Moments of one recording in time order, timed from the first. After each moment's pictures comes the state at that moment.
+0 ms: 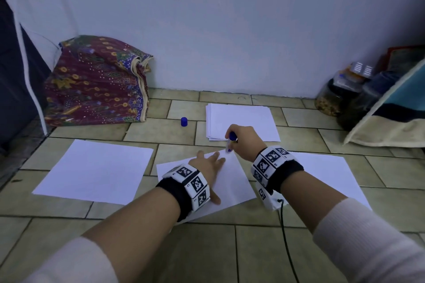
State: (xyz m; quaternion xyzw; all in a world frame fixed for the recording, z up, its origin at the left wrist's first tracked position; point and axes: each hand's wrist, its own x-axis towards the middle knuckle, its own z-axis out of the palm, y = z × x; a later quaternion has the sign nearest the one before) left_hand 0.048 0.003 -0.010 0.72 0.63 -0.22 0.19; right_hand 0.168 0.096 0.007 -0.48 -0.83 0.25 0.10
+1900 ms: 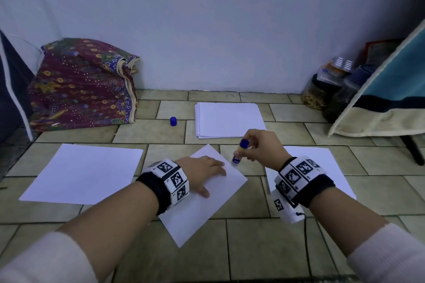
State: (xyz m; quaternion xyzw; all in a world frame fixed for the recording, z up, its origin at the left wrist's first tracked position) left_hand 0.042 0.003 -0.006 0.83 0.50 -0.16 0.18; right_hand 0.238 0.065 0.027 -0.50 -0.77 0.35 0.18
